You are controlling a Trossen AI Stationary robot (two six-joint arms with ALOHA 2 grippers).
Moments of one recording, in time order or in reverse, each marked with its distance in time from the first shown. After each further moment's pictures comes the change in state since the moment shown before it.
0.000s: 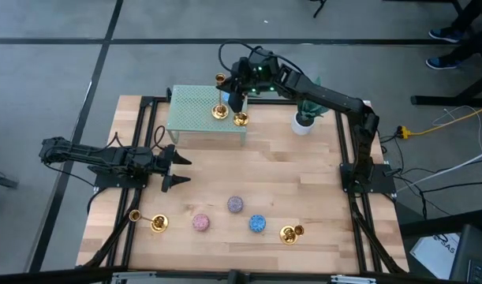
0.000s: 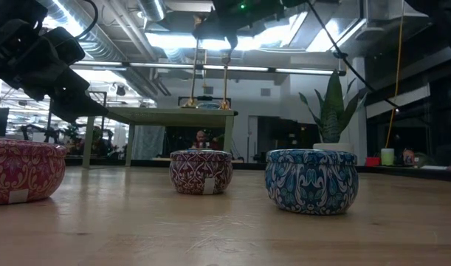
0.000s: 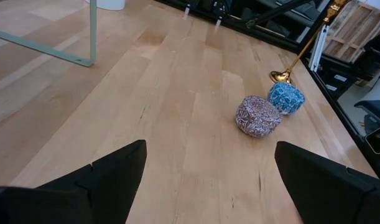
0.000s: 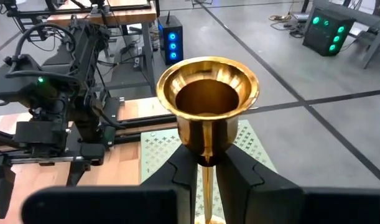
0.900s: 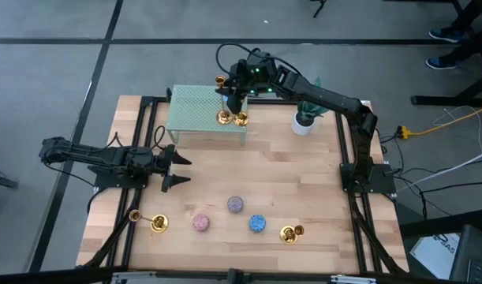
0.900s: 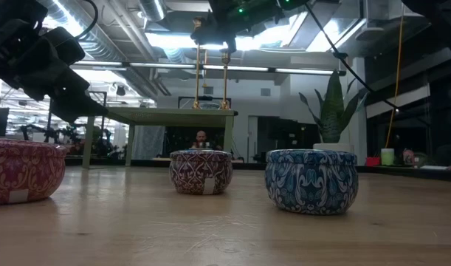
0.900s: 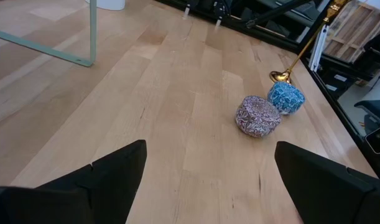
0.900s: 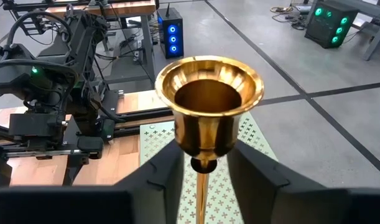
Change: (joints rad) left arm 0.000 0.000 0.000 0.000 0.000 0.000; right arm 0.000 0.017 0.001 -0.011 0.002 0.002
